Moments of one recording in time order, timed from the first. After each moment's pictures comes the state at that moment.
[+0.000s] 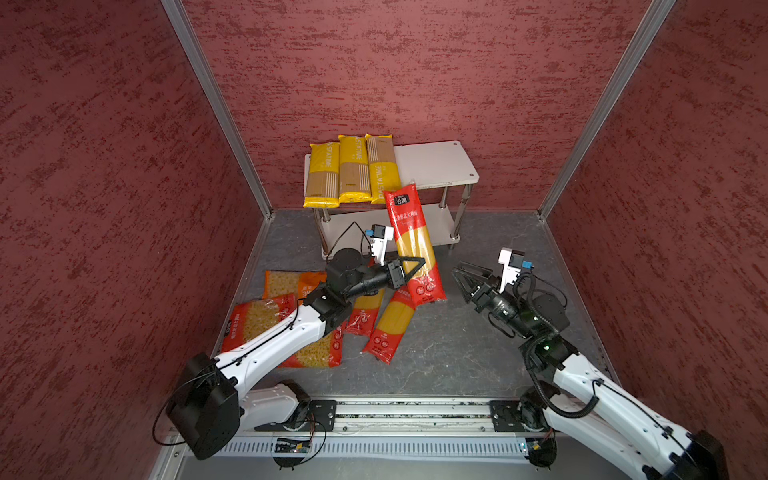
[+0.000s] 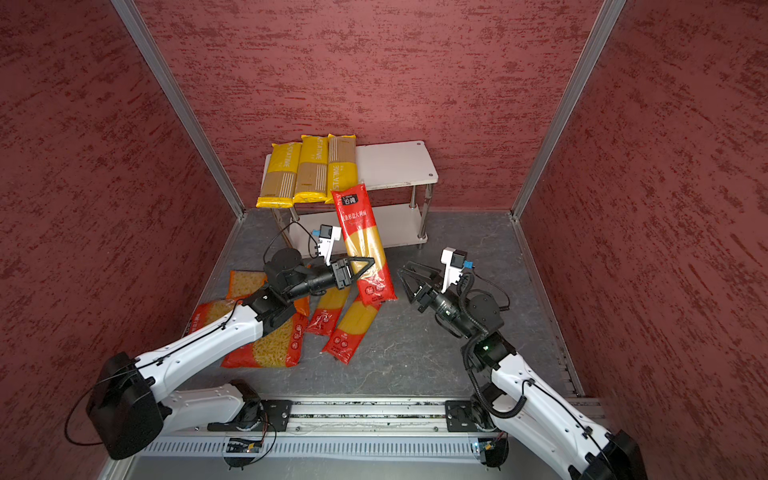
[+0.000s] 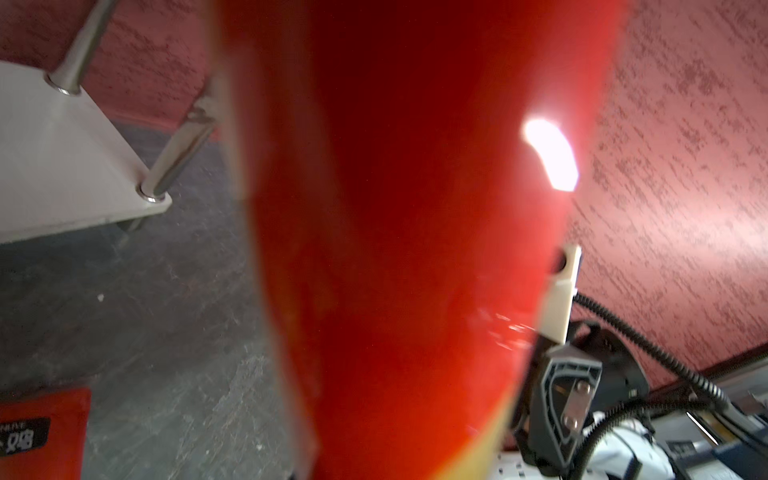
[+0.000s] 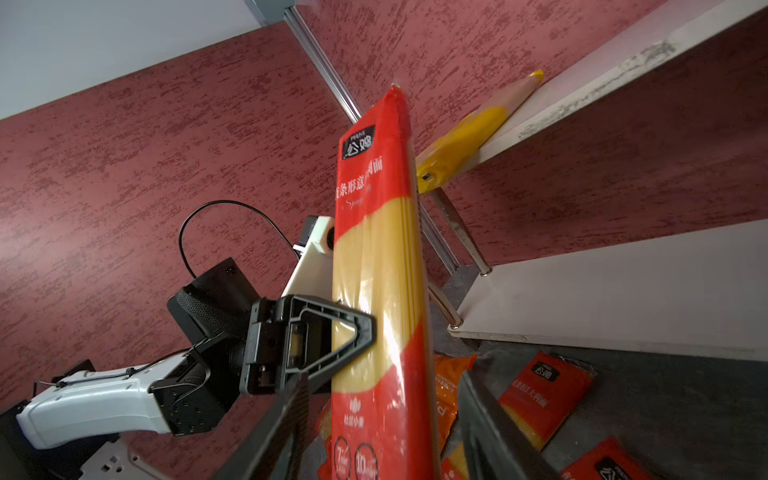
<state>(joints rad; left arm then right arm) -0.66 1.23 0.89 0.35 0.43 -0.83 0.60 0.76 0.46 0.55 -0.24 0.75</state>
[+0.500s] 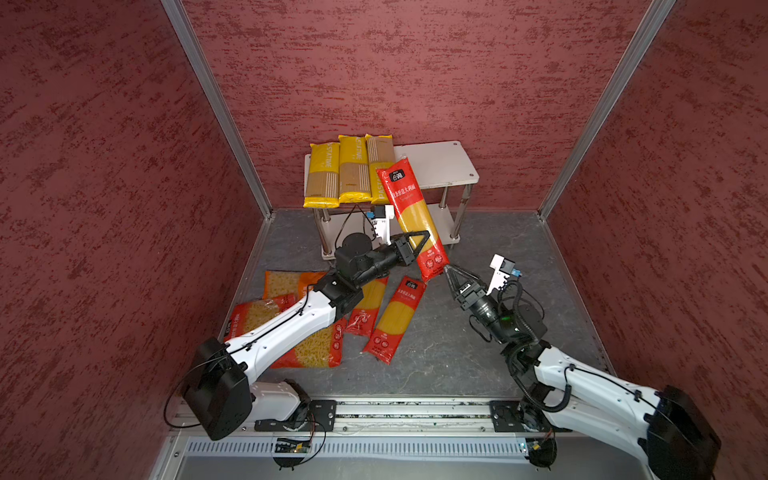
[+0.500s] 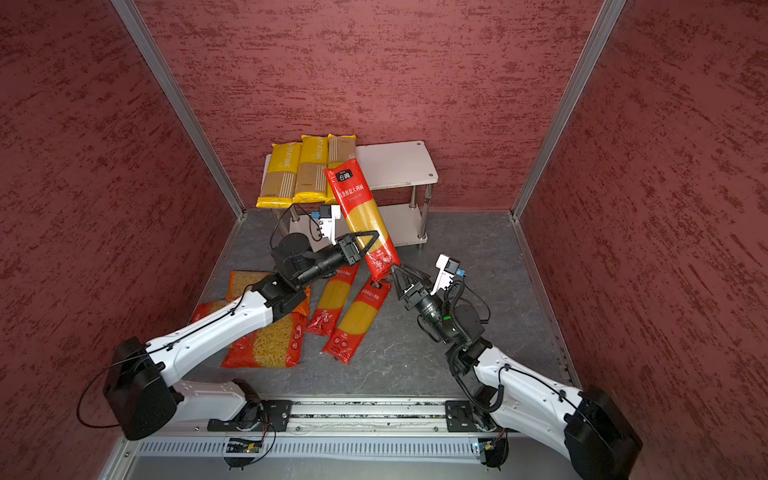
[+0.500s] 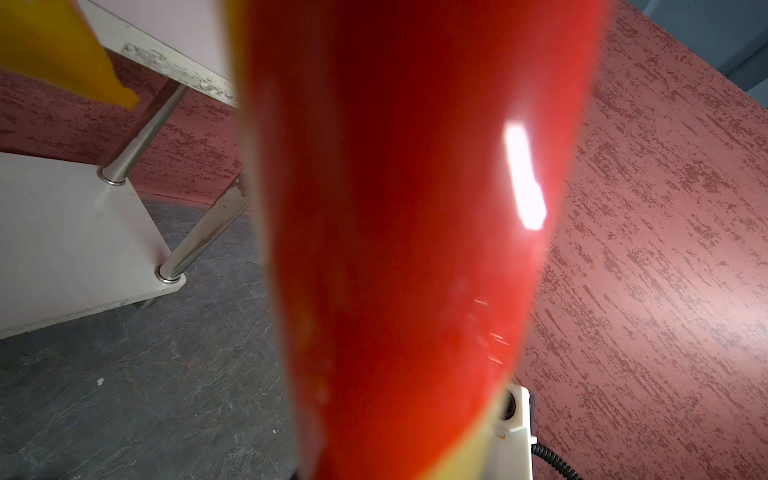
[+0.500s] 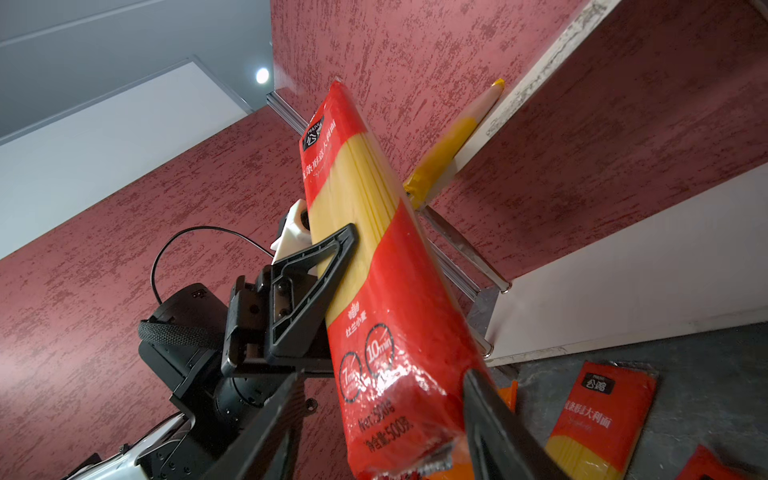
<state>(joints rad) -0.69 1.33 1.03 0.36 0.25 -0.87 0.75 0.96 0.39 0.91 0.05 0.93</state>
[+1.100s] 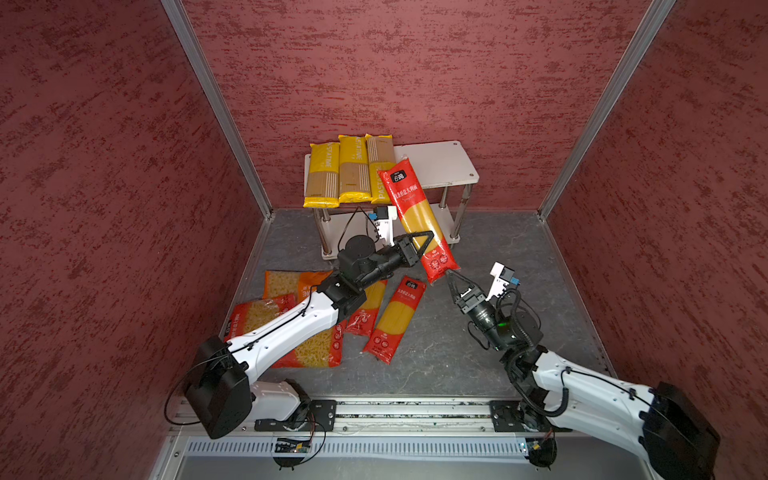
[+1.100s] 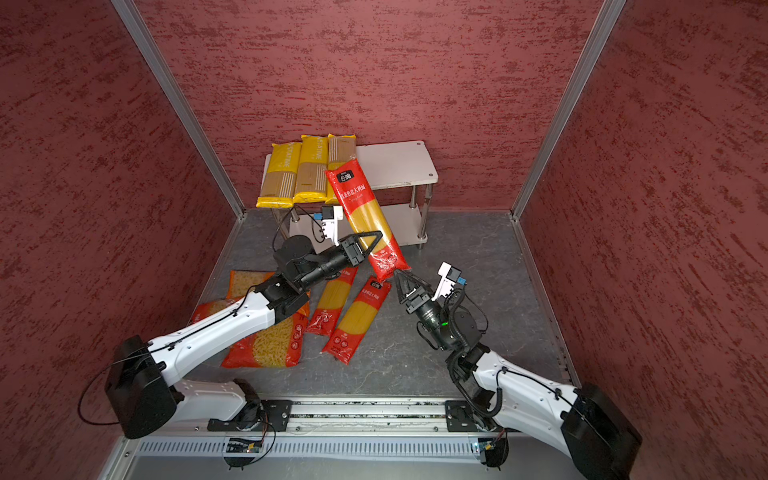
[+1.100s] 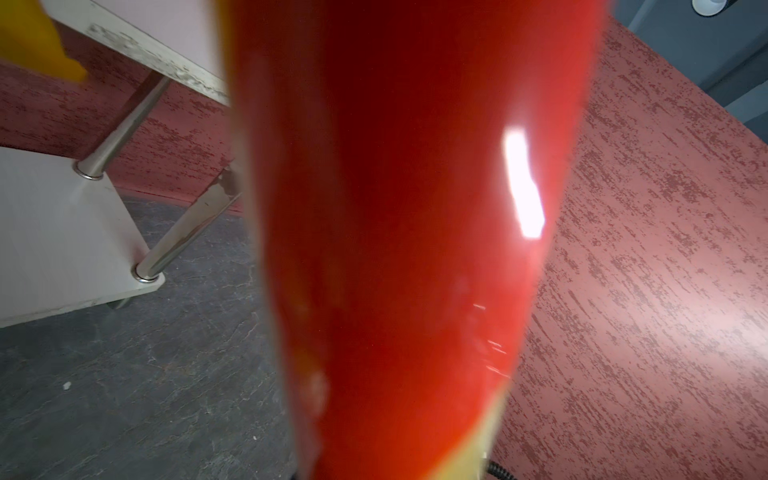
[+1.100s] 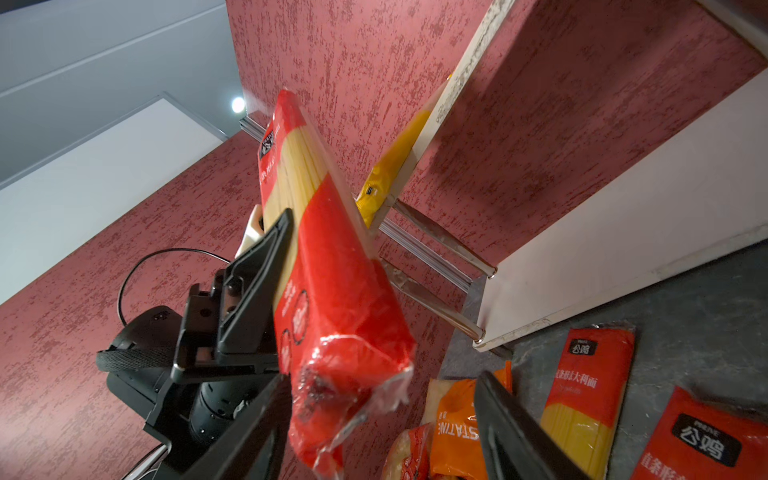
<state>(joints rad) -0.73 1.34 1.03 0.40 0.22 -0.91 0.79 0.99 0.32 0.96 0.13 1.02</state>
